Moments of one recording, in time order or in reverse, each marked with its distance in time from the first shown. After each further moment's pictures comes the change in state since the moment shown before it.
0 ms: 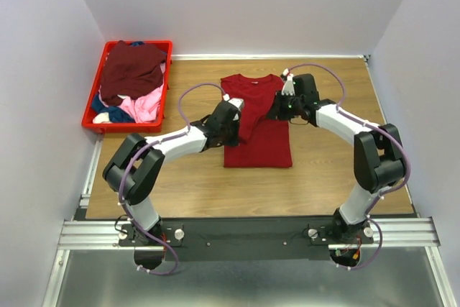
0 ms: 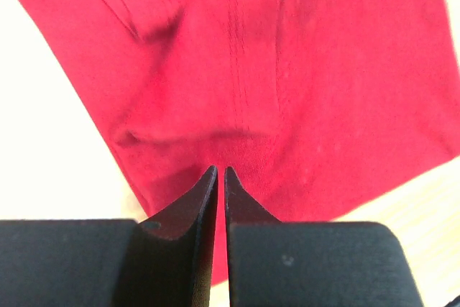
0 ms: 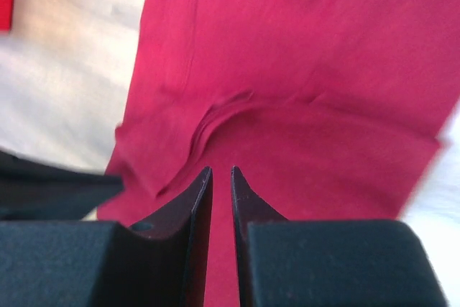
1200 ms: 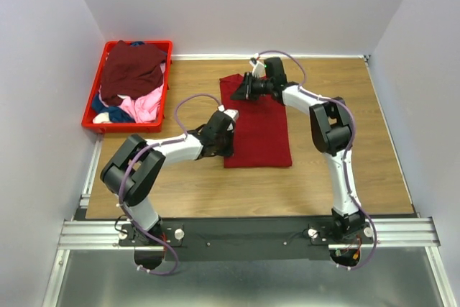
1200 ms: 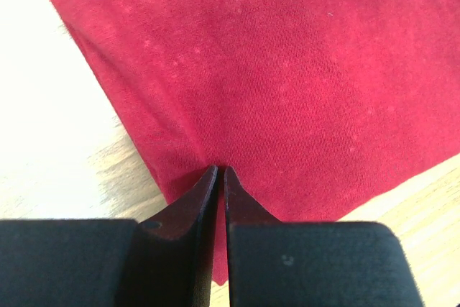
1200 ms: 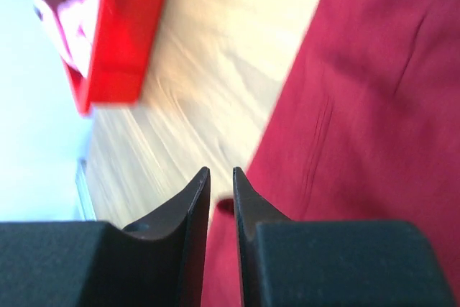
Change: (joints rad) left arm 0.020 -0.015 -0.136 0.070 0.034 0.000; right arm 0.057 0.607 0.577 0.176 -0.385 0.258
